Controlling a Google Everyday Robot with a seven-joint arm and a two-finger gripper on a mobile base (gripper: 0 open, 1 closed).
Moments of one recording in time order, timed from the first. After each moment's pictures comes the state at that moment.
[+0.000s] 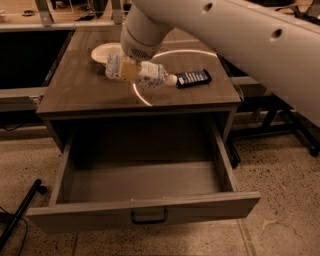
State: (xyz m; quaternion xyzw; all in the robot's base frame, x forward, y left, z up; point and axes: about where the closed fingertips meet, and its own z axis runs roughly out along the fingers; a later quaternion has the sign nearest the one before) arm 0.643 0.075 0.940 -0.66 0.67 -0.04 0.34
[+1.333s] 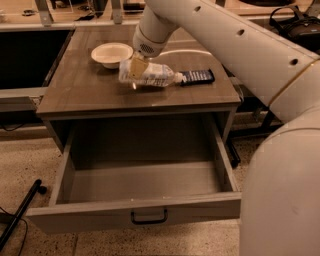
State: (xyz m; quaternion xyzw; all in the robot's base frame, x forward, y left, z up) arm 0.723 0.055 0.896 -0.61 0.74 0.01 0.30
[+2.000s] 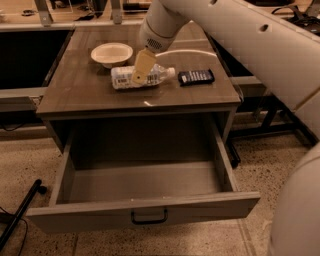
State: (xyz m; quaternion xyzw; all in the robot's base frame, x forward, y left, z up) arm 0.705 0.037 0.924 -0.61 0.73 -0.01 0.32
